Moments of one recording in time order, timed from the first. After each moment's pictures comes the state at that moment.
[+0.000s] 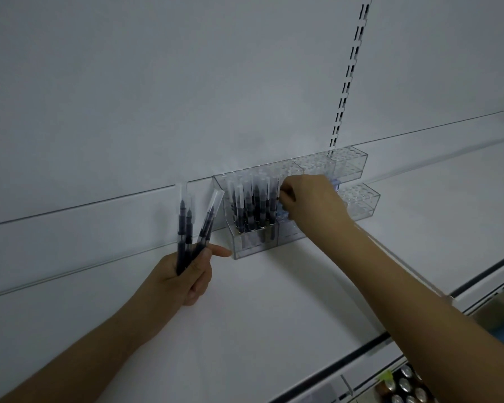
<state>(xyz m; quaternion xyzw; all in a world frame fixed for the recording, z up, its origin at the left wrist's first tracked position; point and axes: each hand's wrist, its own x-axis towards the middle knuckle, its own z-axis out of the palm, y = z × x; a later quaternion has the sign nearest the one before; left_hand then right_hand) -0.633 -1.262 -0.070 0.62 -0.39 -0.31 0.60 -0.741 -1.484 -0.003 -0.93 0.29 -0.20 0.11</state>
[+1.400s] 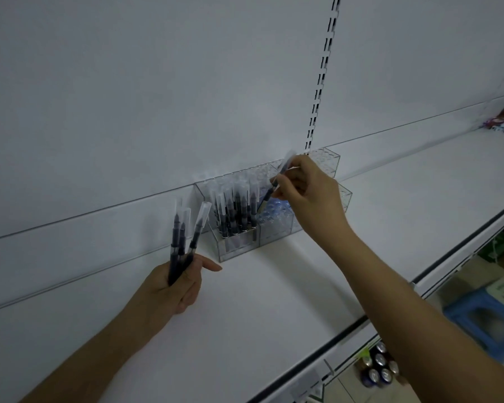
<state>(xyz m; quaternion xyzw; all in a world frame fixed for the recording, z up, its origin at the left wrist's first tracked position) -0.639 -1.263 -0.063 0.63 -0.39 -0.33 0.58 -0.773 -1.481 0.010 -0.79 0.25 -0.41 0.39</state>
